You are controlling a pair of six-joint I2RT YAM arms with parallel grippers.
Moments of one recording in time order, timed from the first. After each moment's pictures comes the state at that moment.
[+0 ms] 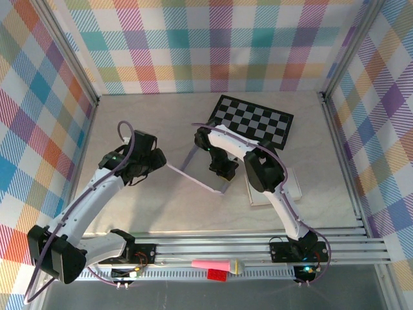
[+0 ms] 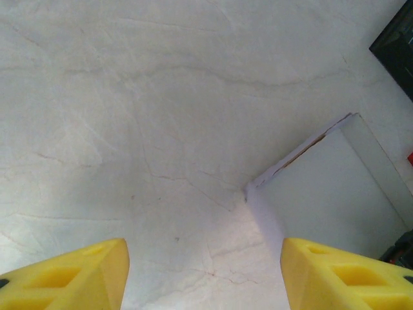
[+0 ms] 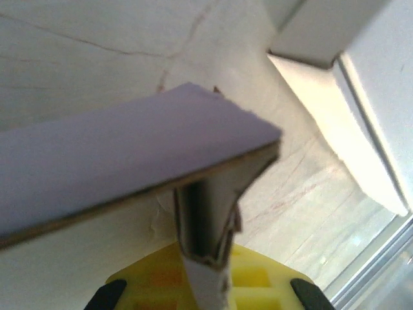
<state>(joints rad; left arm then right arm) -0.41 1.13 1.03 -0.87 -0.18 -0.80 0.73 2.42 2.07 -1.66 0.02 1.42</state>
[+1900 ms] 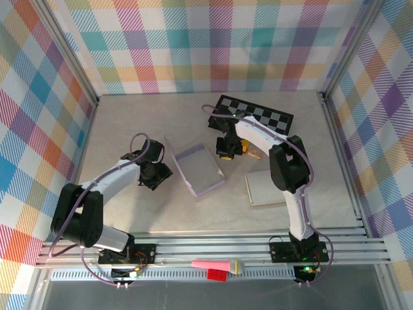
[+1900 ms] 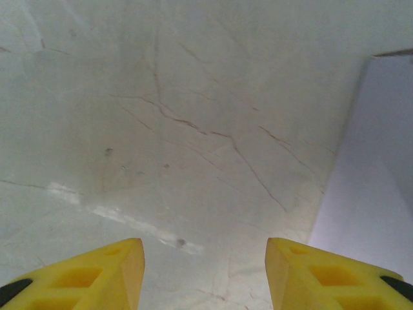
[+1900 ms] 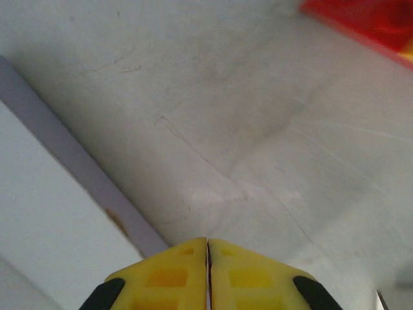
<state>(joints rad) -0.32 1.45 0.84 -0.63 0.07 -1.02 0.56 2.18 1.80 -1.07 -0.13 0.61</state>
